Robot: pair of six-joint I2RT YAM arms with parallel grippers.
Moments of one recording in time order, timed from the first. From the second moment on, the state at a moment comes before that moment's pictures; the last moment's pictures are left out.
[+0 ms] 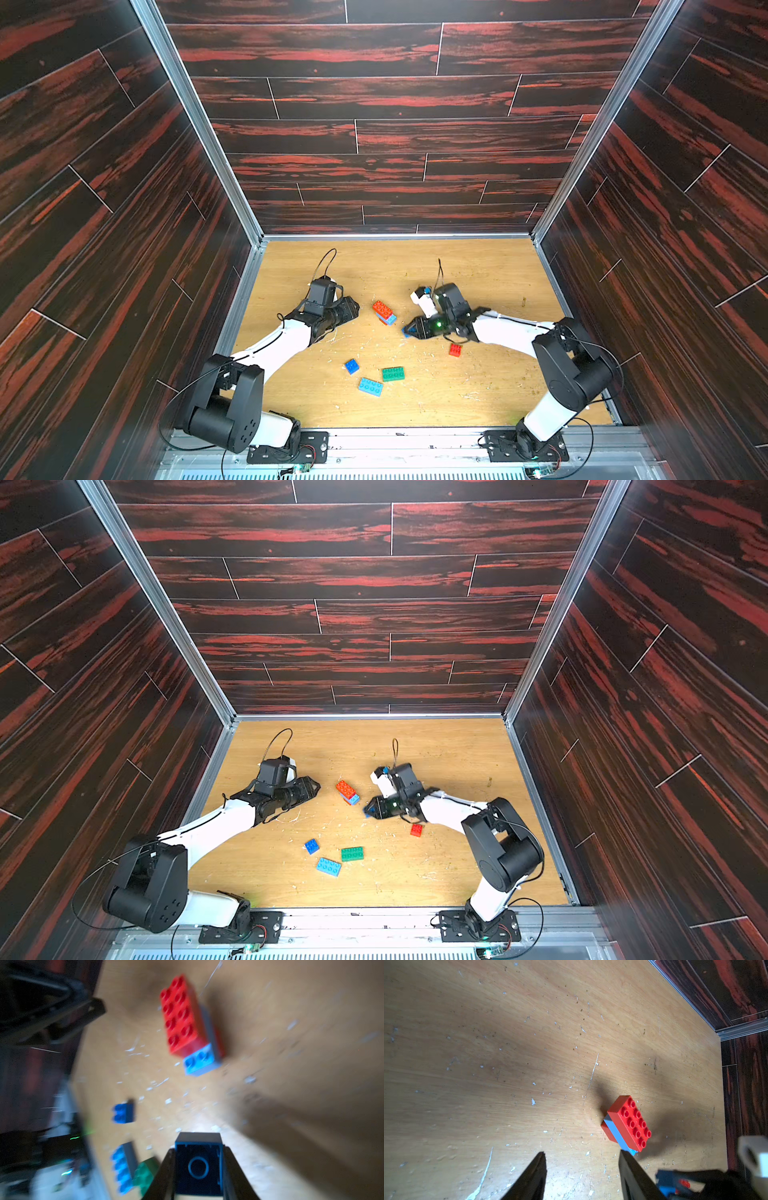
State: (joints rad) left arm -0.28 1.42 0.78 -0.14 0.20 -0.67; right arm 0.62 1.69 0.84 -0.03 -0.58 0.42
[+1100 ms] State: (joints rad) left arm -0.60 1.35 0.84 -0.34 0.10 -0.49; right arm 0.48 1.40 0.73 -0.20 -0.37 0.44
